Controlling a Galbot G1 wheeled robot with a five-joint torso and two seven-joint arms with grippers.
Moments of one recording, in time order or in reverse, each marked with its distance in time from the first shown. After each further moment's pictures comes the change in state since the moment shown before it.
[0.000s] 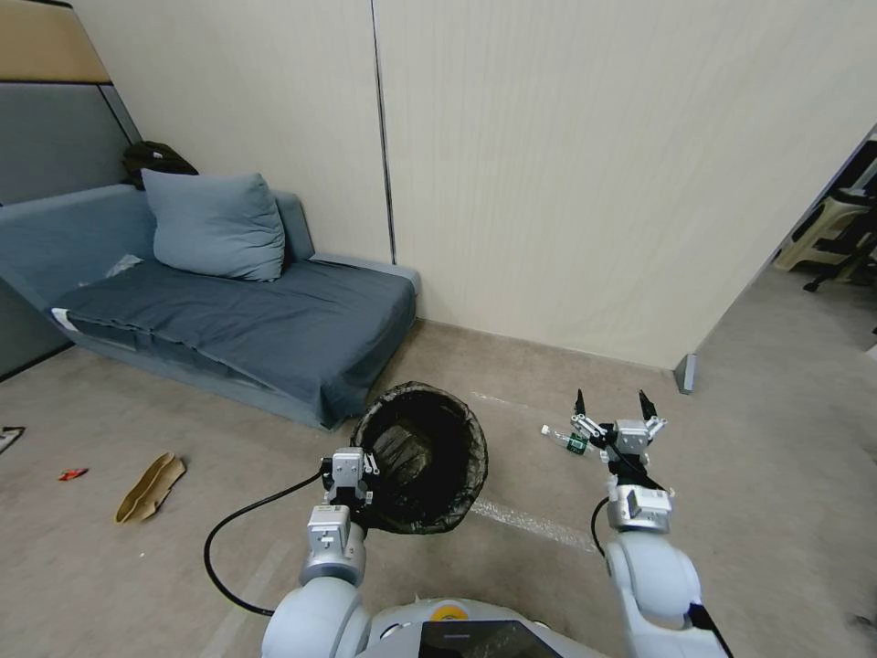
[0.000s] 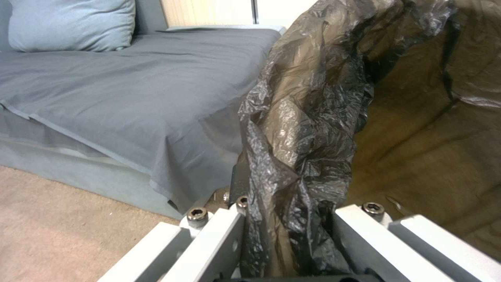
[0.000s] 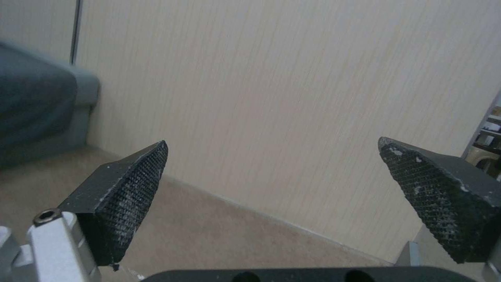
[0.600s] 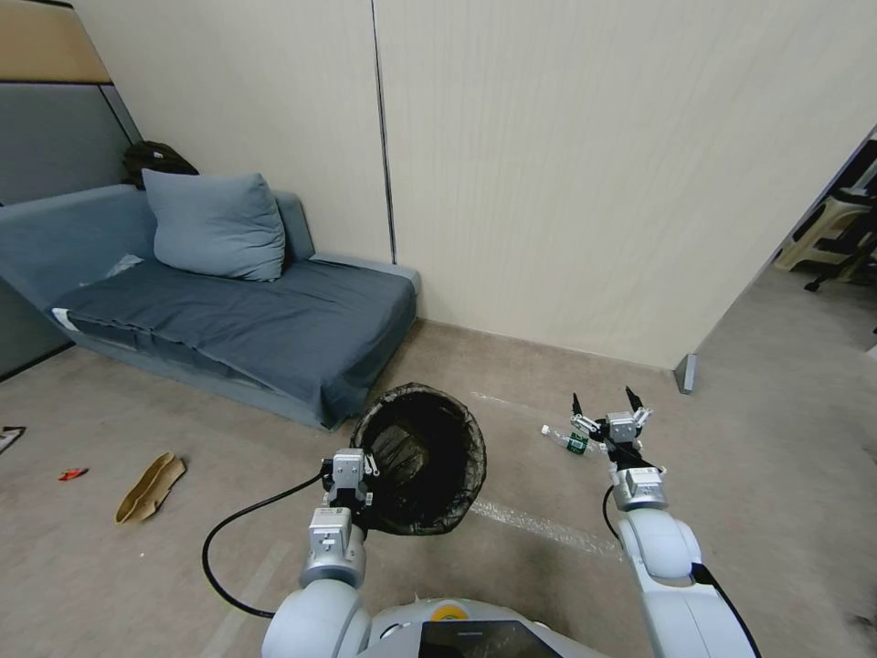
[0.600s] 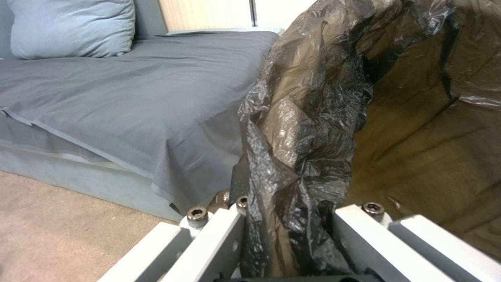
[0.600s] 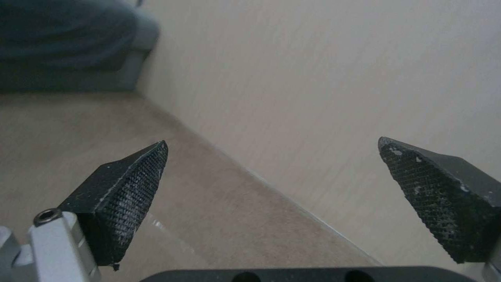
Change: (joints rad) left arm 0.009 0.004 0.009 0.001 0.029 -0.010 0.002; right arm 0.085 -0.170 -0.040 -0.271 -0.058 0.143 -0.178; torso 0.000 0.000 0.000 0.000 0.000
